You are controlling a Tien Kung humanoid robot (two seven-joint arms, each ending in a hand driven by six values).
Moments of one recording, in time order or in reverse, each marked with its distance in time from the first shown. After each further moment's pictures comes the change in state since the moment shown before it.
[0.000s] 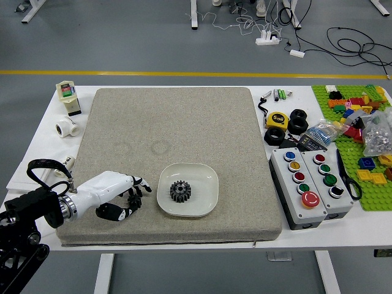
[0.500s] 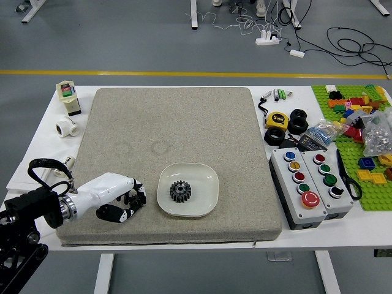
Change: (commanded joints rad) left arm -0.003 0.002 -0.010 -0.018 0.000 -0.011 0.002; right arm 0.001 0.000 -0.004 0.000 0.003 0.000 0.000
